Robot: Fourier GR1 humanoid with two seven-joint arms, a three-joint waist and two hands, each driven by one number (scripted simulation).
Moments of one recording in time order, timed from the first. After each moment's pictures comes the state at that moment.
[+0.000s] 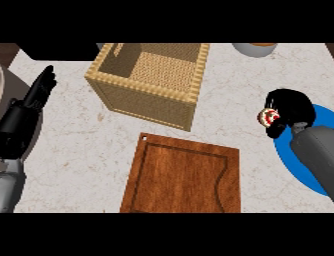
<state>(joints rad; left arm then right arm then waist) -0.21 0.31 0.06 -1.57 -0.11 -0.07 0.00 -0.62 -0.52 0.48 -0.88 0.64 -0.04 0.45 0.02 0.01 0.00</state>
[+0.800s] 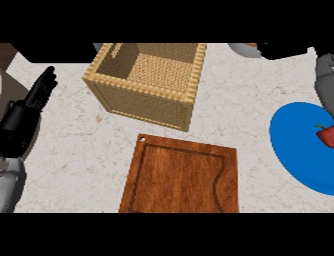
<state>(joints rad) -0.22 0.30 0.07 -1.55 -0.12 -0.08 0.01 -0.88 -0.51 0.15 -1.15 0.39 -0.20 0.28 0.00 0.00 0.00</state>
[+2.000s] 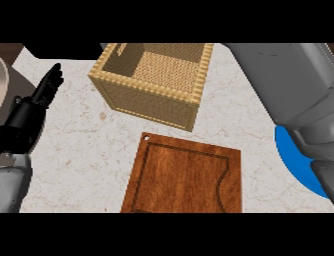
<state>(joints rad) -0.25 0.28 0.07 -1.53 -0.14 -0.09 -0.01 -1.50 -0.18 0.12 -0.71 0.38 0.02 0.55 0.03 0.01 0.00</state>
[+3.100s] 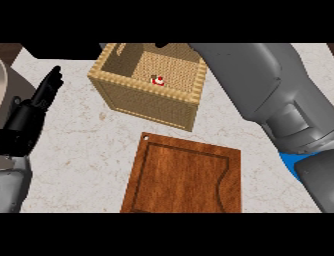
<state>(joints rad) -0.23 0.27 0.08 -1.54 -0.15 -0.10 -0.01 -1.61 -0.11 0.17 -0.39 0.51 0.22 0.54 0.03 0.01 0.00</state>
